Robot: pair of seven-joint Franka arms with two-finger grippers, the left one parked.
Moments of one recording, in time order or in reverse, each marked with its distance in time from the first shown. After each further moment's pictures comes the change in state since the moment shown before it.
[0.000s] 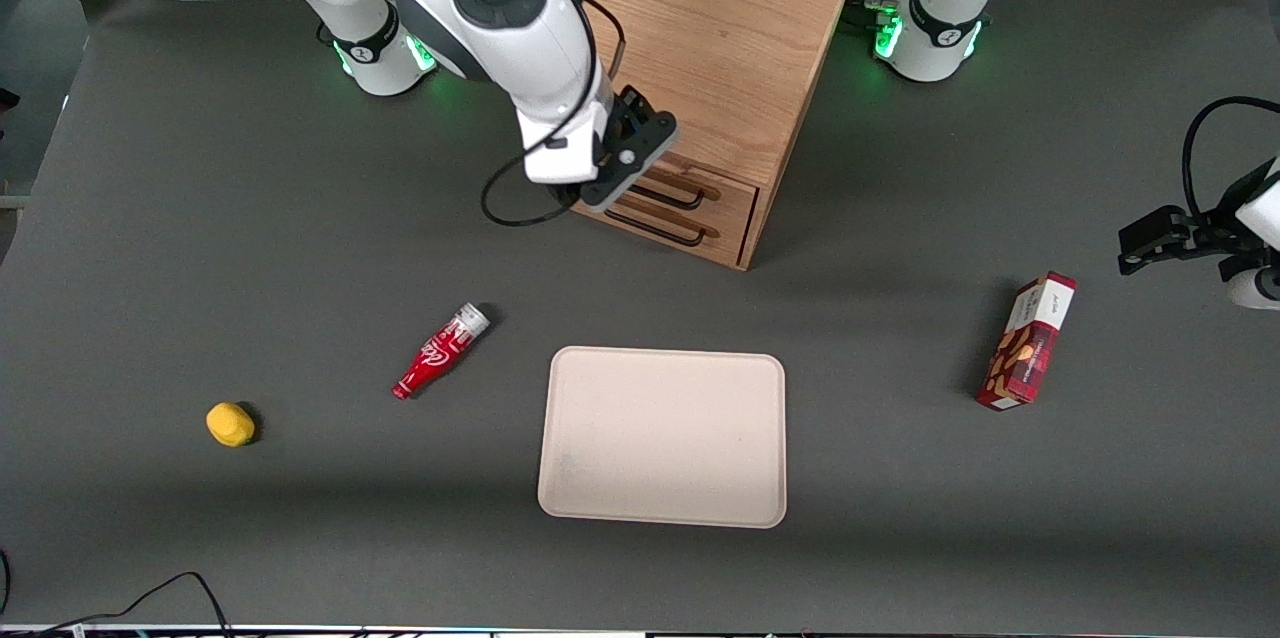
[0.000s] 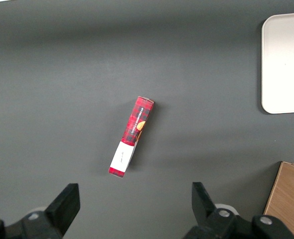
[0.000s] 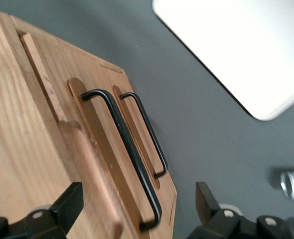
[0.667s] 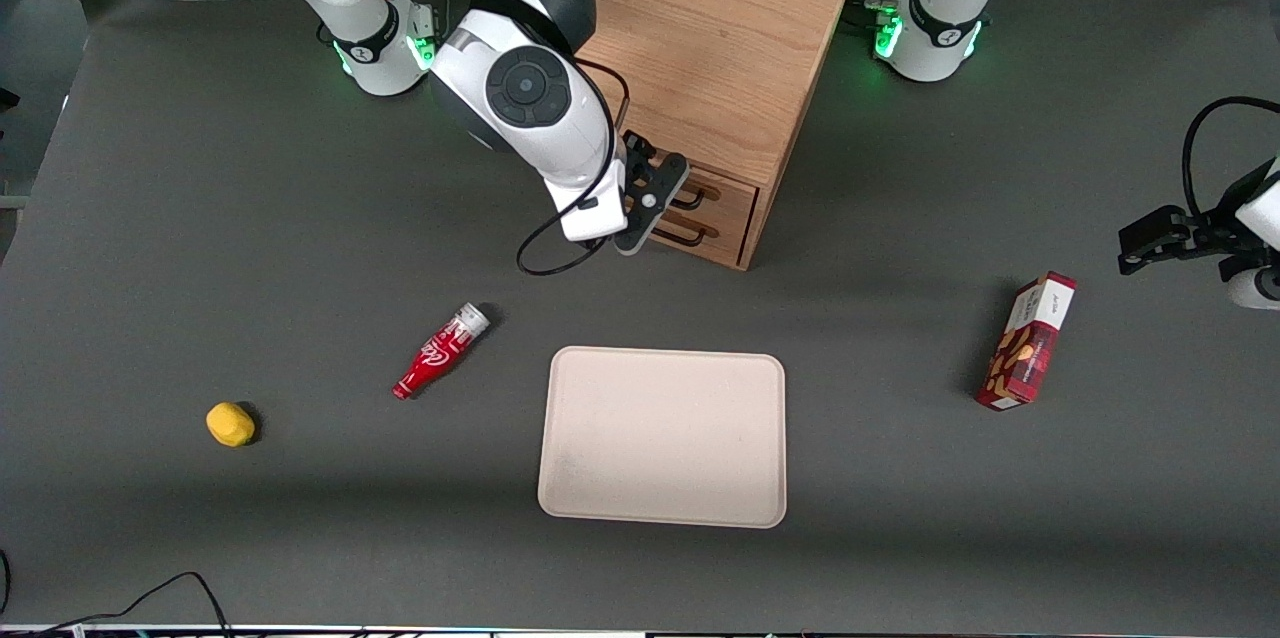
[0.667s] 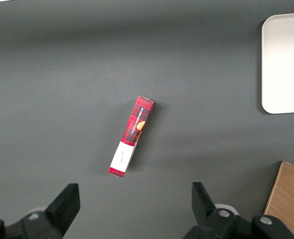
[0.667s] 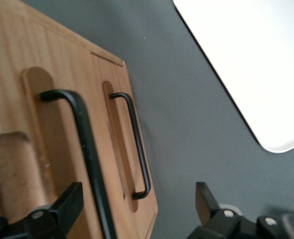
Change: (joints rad) arm 0.001 0.108 -0.014 0.001 -0.056 0.062 -0.178
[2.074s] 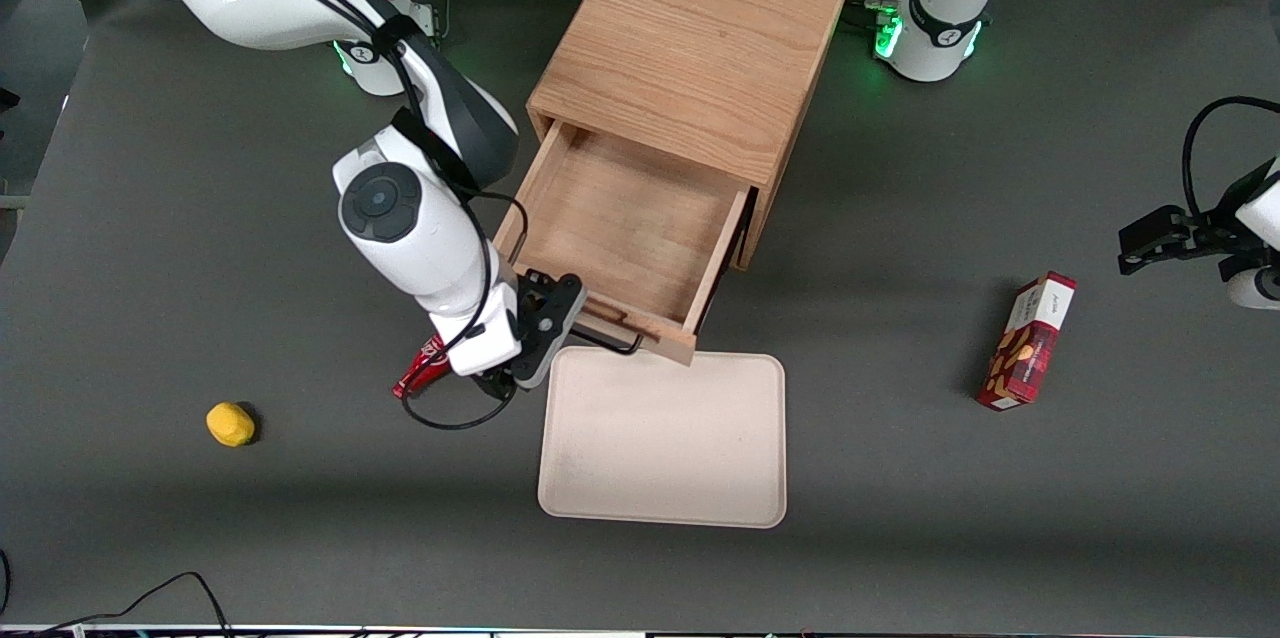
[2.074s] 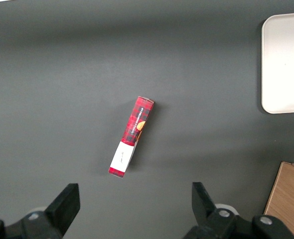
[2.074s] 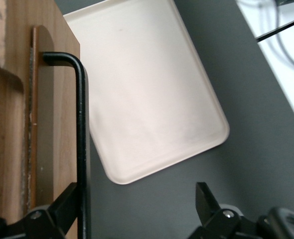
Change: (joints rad) arm 0.029 0.045 -0.334 0.106 -0.022 0.251 -0.452
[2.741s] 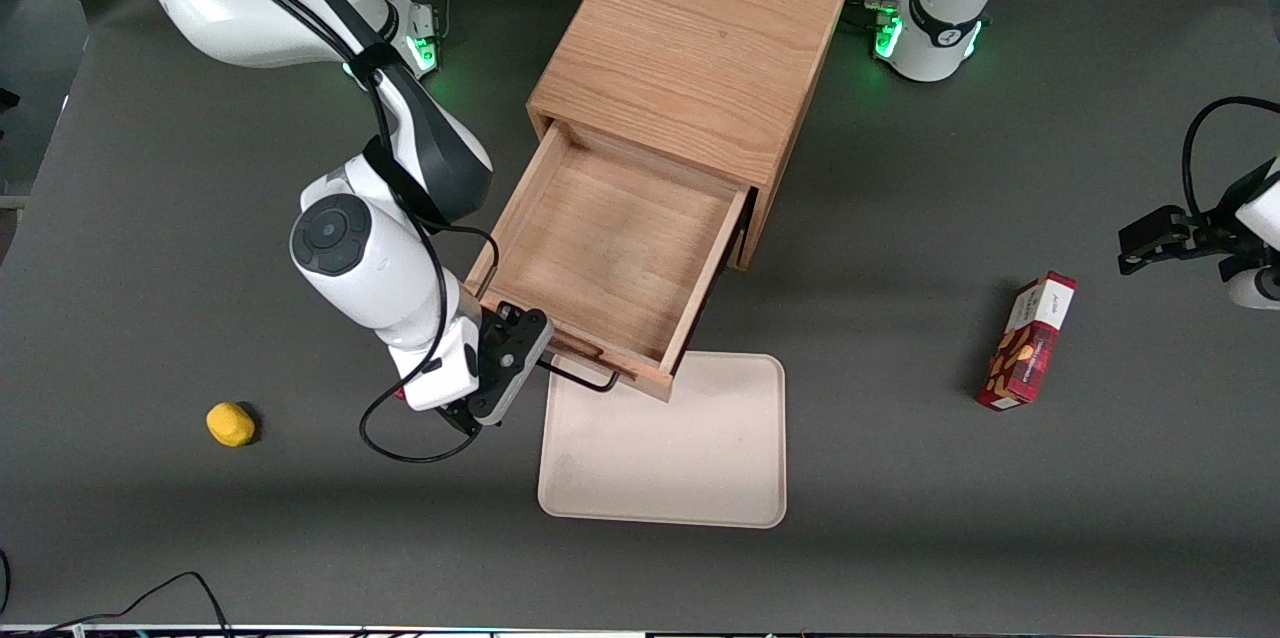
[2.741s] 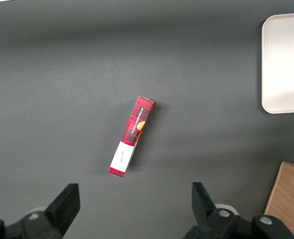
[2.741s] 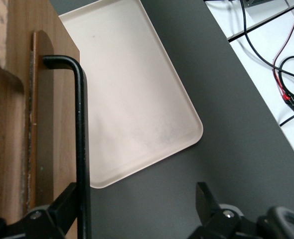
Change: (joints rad) arm 0.007 0.028 -0.069 0.049 0.089 0.019 -0.030
